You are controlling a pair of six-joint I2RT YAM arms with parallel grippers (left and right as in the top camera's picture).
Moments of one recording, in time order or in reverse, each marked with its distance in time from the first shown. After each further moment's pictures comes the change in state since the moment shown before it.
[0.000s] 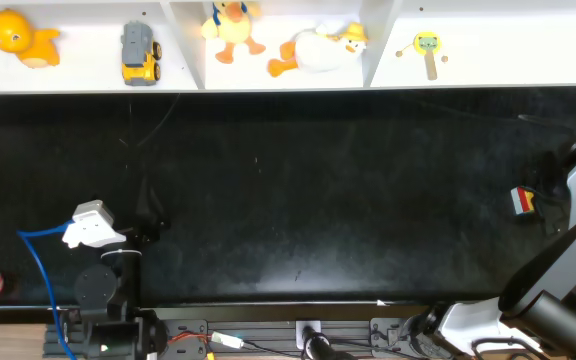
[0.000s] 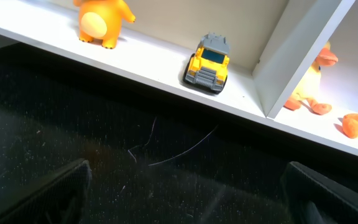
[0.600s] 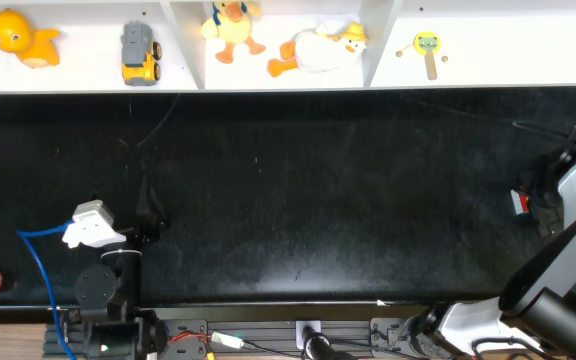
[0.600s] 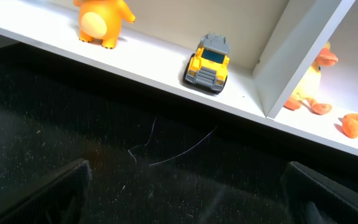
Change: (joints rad) left arm 0.000 0.000 0.000 0.000 0.000 0.000; right arm 0.000 0.002 -0.087 0.131 0.011 -0.003
